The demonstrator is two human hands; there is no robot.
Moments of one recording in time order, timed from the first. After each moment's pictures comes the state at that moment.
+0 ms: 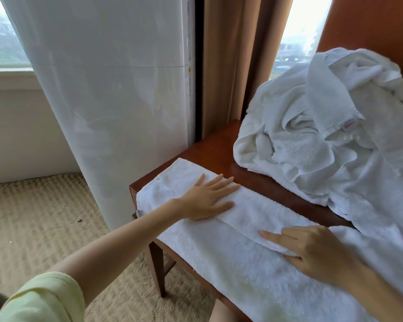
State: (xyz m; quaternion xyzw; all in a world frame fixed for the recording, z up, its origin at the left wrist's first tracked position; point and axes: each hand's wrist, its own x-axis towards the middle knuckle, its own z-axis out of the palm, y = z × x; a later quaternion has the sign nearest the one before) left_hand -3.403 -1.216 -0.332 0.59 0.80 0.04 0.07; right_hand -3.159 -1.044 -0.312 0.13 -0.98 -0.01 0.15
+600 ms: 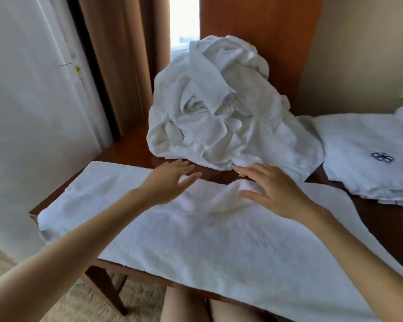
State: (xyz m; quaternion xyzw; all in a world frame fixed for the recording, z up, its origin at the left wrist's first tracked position) left_hand -3.322 -1.144 -0.289 0.60 0.79 0.13 -0.01; right_hand -3.079 -0.993 -0.288 -0.14 -0.97 0.09 0.19
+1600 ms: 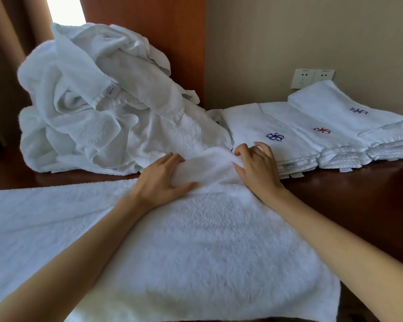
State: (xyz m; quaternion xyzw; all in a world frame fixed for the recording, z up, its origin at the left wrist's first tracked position) left_hand -3.186 -1.000 -0.330 0.70 0.64 0.30 -0.08; right_hand -2.957 -0.882 -0.329 -0.34 -0.85 -0.16 0.36
